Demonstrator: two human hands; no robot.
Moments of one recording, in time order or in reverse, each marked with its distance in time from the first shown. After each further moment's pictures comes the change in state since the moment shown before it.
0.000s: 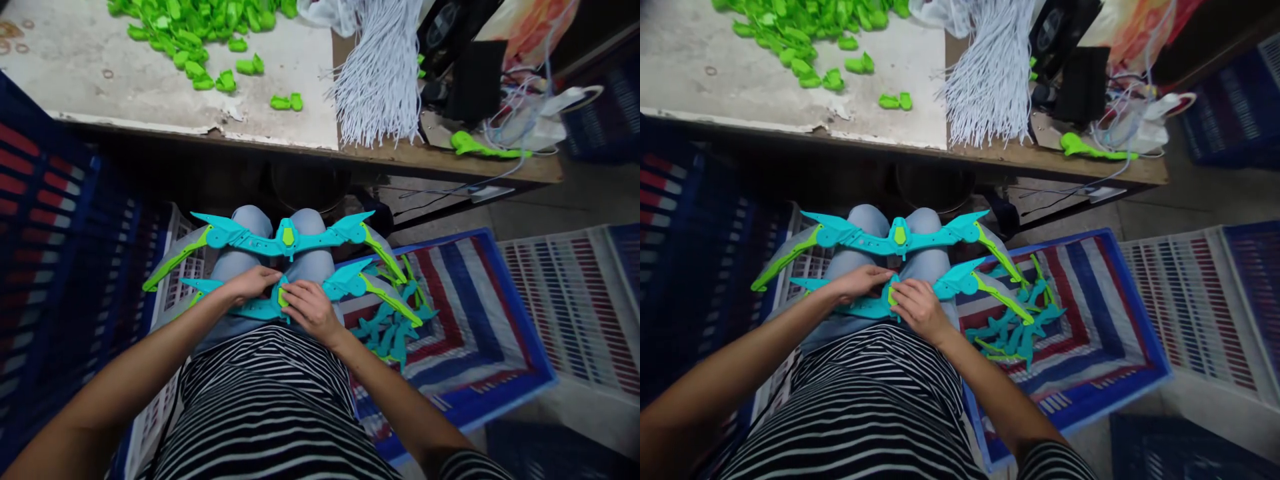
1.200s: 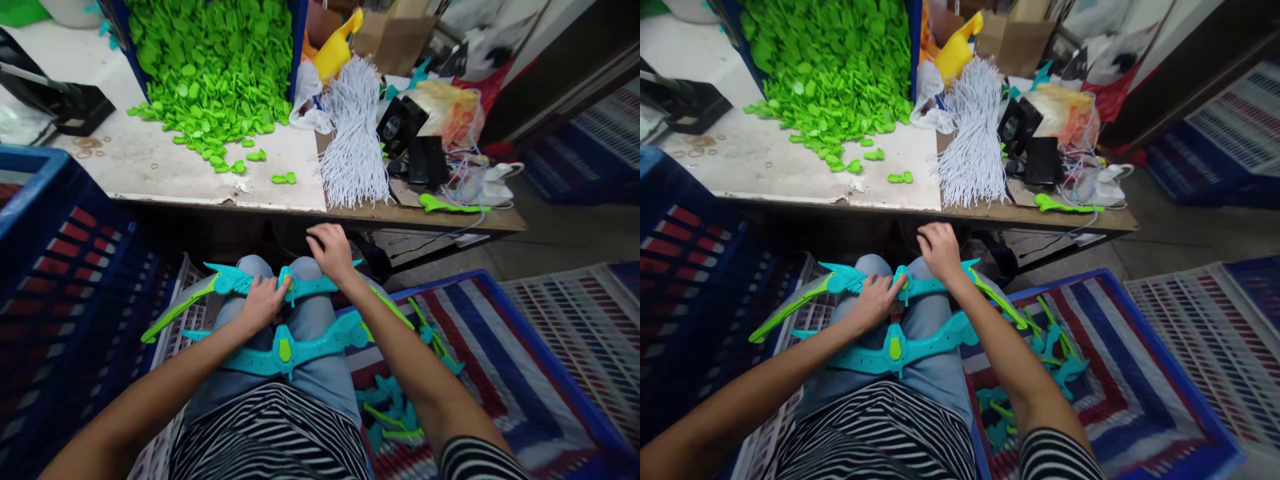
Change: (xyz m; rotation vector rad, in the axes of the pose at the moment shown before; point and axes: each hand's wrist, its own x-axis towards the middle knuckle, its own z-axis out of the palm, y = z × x) left_hand 0.020 0.031 -0.003 1.401 0.624 0.685; right_hand 0.155 0.101 -0.062 -0.250 0.162 0.228
